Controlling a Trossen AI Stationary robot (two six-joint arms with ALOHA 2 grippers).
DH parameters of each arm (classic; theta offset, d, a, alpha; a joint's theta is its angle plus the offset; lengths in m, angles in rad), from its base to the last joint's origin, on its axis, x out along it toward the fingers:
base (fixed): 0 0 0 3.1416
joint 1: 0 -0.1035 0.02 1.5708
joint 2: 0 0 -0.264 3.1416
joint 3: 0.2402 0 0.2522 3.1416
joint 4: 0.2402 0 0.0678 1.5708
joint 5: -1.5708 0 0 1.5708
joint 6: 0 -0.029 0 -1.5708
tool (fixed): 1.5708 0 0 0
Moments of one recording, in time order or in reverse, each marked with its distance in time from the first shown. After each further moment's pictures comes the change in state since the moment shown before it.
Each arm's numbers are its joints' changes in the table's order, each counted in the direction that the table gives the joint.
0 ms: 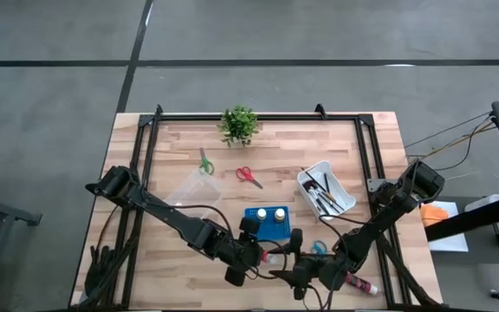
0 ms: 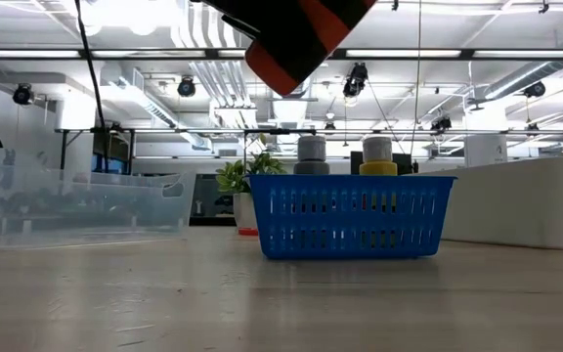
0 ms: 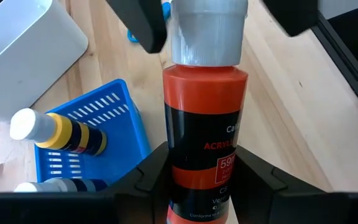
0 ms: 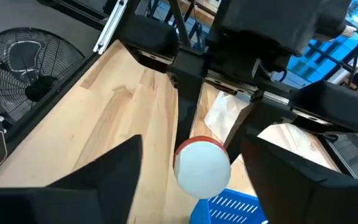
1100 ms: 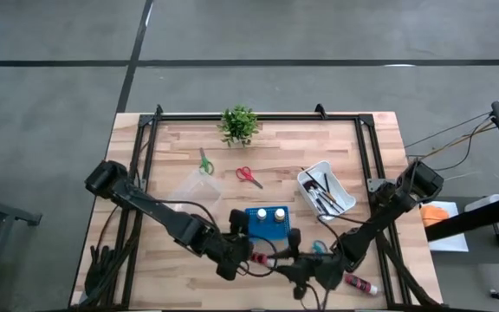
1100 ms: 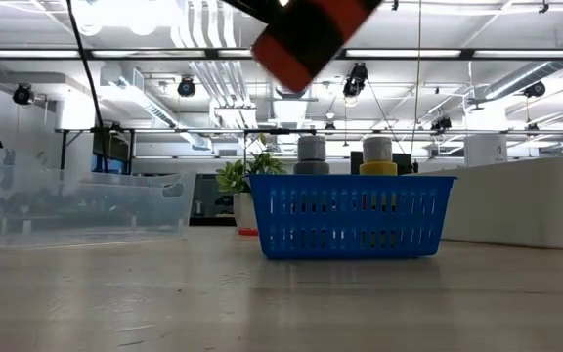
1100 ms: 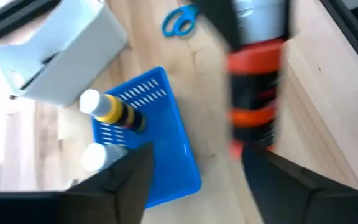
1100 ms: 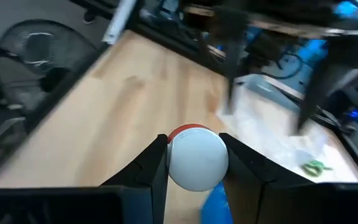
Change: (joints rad) left arm 0.019 -0.103 0.002 0.147 0.116 0.003; right arm 0.023 0.001 0.010 0.054 0.041 -0.041
